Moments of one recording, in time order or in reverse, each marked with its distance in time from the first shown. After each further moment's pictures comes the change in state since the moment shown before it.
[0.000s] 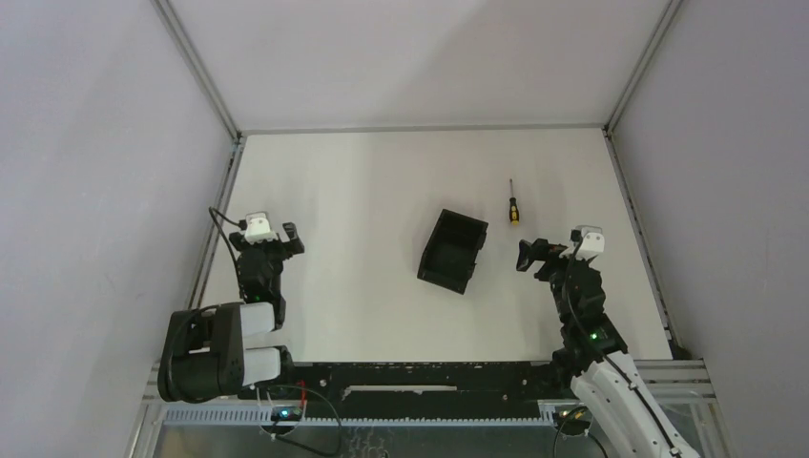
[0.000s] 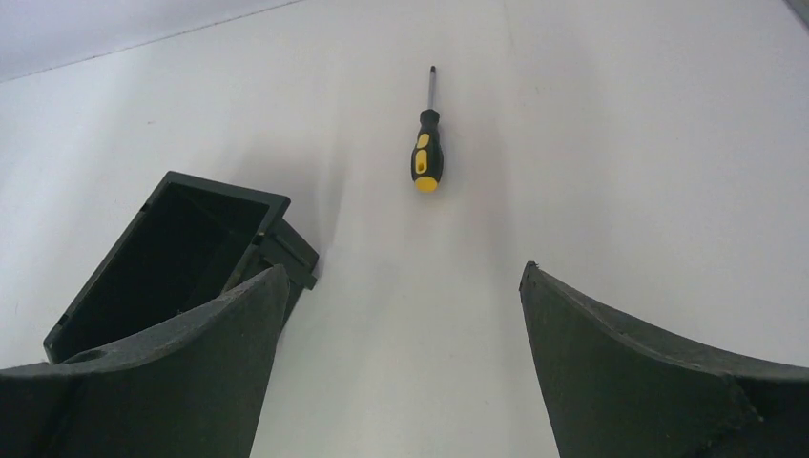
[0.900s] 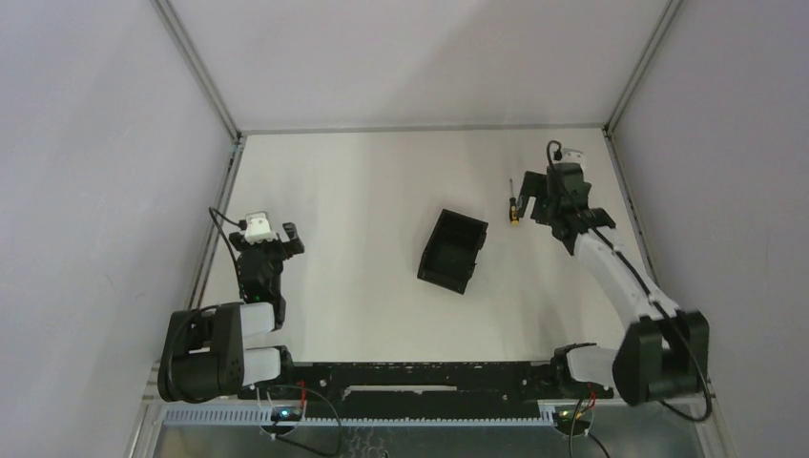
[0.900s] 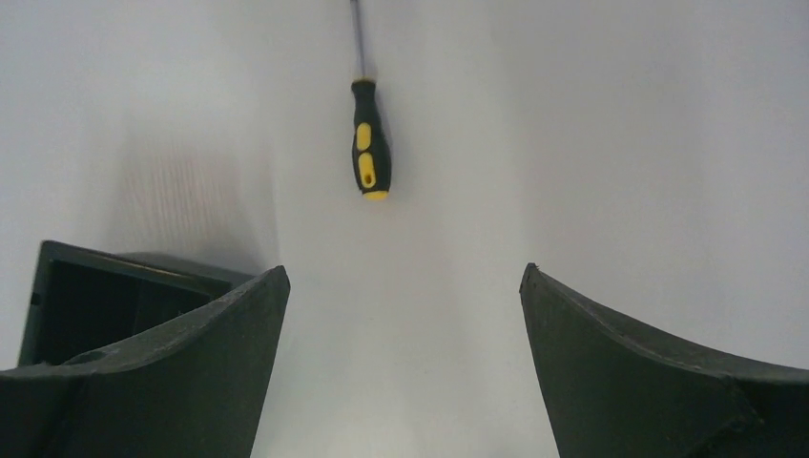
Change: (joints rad) left arm 0.000 0.000 0.000 0.000 0.000 0.000; right arm -0.125 0.801 0.711 -0.384 -0.018 0.009
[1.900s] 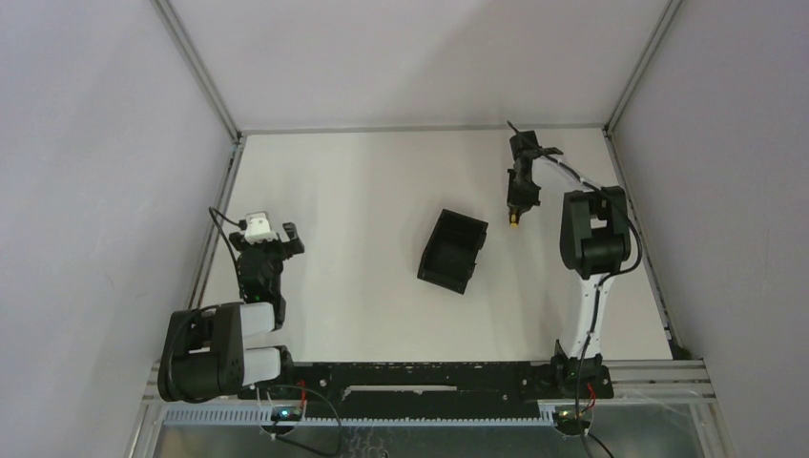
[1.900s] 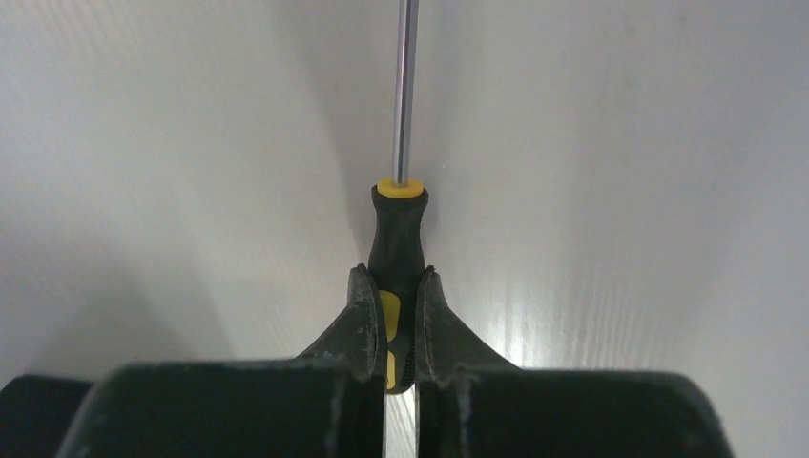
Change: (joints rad) left arm 0.000 0.000 0.000 0.000 0.000 0.000; right arm -0.039 0.898 0.658 -0.341 -0.124 -0.022
